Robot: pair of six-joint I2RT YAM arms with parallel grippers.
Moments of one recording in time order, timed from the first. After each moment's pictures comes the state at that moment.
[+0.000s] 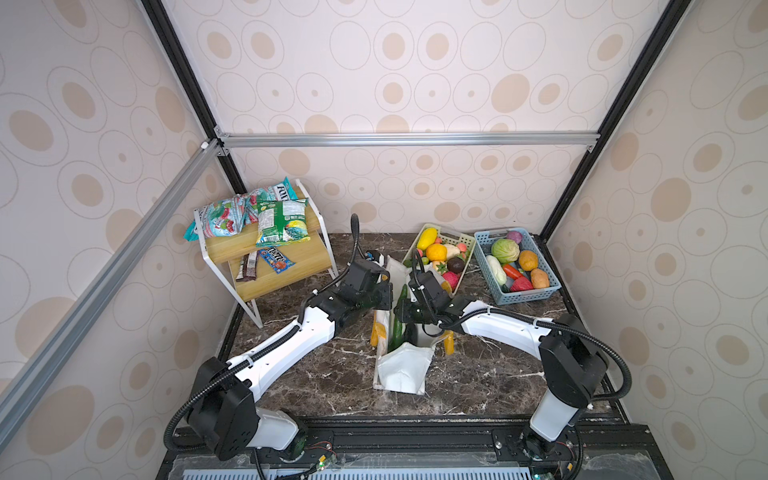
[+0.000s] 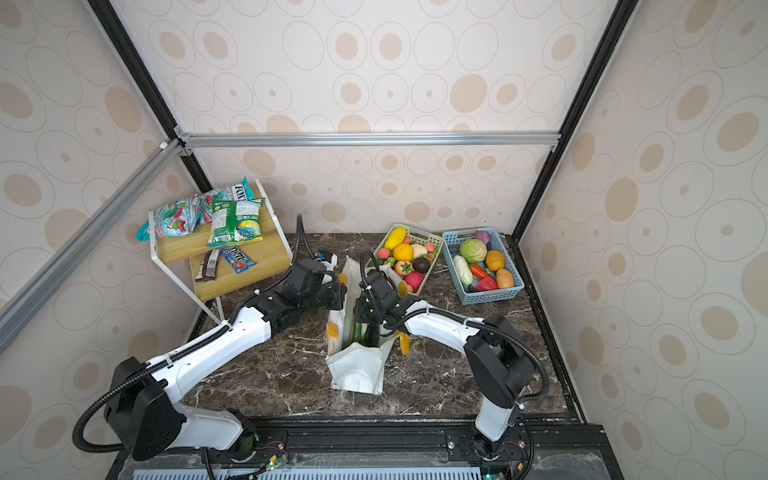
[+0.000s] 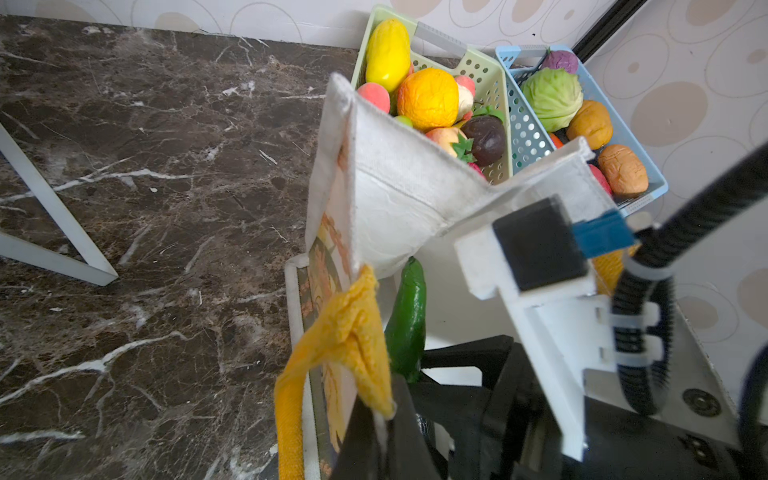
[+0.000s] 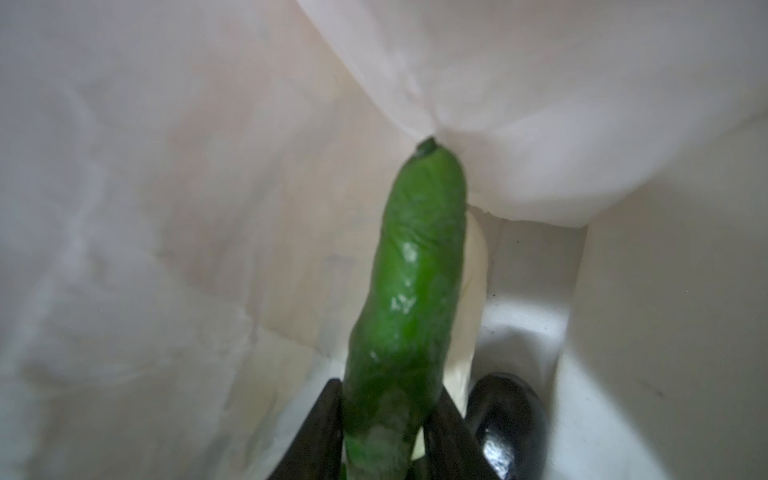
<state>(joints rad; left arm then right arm) -0.63 1.38 1.10 -0.37 -0.06 -0.45 0.77 1.74 1.17 -0.24 -0.04 0.70</state>
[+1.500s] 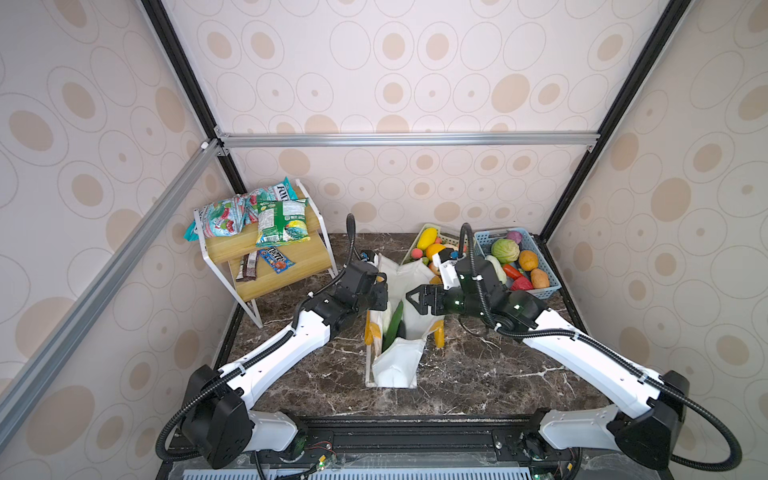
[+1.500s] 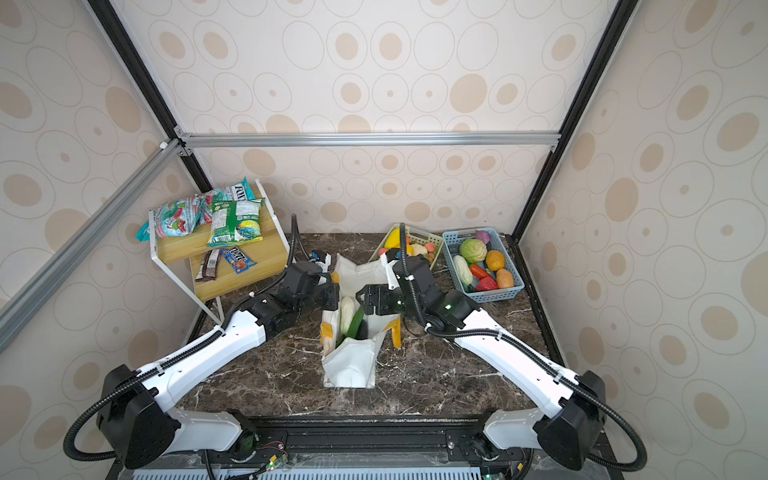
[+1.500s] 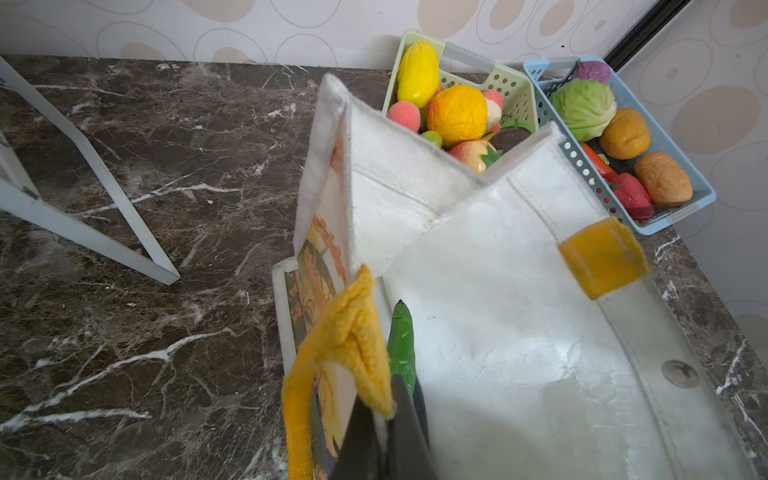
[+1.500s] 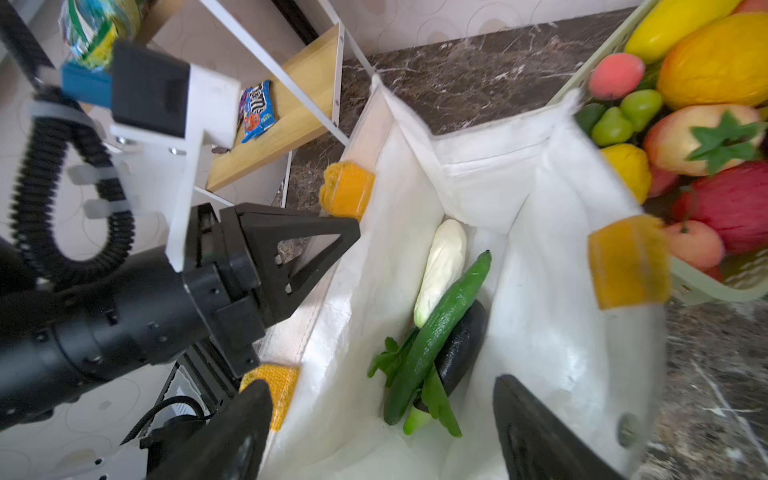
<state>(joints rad) -0.63 1.34 1.09 -0.40 -0.16 -0.42 0.71 1.27 1.23 -0.53 -0.11 0.56</state>
